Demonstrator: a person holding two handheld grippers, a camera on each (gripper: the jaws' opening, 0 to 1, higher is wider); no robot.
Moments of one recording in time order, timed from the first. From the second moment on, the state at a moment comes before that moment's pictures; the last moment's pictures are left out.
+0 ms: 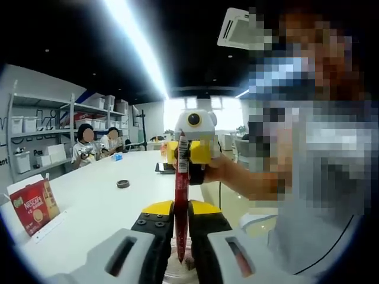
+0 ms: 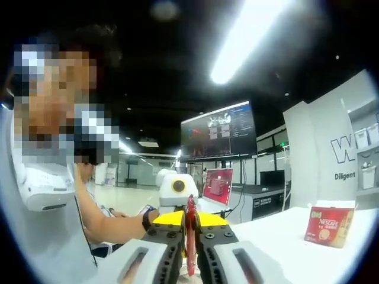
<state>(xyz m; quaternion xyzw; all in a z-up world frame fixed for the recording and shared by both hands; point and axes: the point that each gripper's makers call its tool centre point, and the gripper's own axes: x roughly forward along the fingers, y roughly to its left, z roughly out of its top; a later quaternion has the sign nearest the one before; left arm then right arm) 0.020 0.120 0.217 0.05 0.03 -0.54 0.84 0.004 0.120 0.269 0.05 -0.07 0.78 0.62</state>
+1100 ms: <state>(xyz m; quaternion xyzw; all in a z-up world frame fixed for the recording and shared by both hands) 0.015 0.121 0.219 0.05 0.02 -0.53 0.84 0.000 0.122 0.273 0.06 -0.08 0.78 0.62</state>
